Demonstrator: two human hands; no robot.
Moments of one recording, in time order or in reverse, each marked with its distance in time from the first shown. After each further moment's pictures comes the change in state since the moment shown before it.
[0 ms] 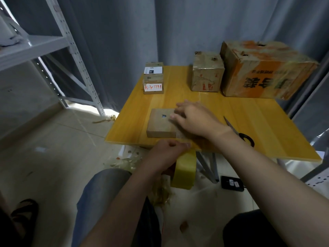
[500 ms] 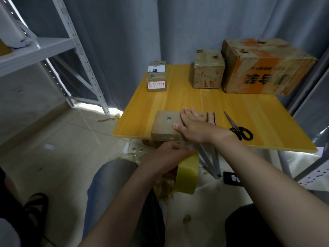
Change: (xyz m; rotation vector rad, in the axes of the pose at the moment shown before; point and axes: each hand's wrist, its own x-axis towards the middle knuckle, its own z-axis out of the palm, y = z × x) left_hand -0.035 -0.013 0.002 0.015 -0.095 -0.005; right_hand -0.034 -0.019 0.012 -0.074 -0.380 0.210
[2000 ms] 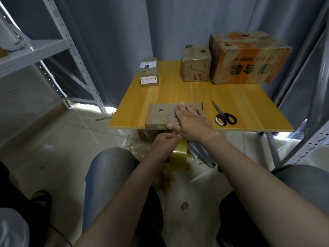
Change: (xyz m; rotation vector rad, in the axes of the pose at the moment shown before) left_hand 0.011 -0.015 0.029 0.007 0.234 0.060; right_hand -0.033 0.007 0.029 -0.060 0.248 -0.051
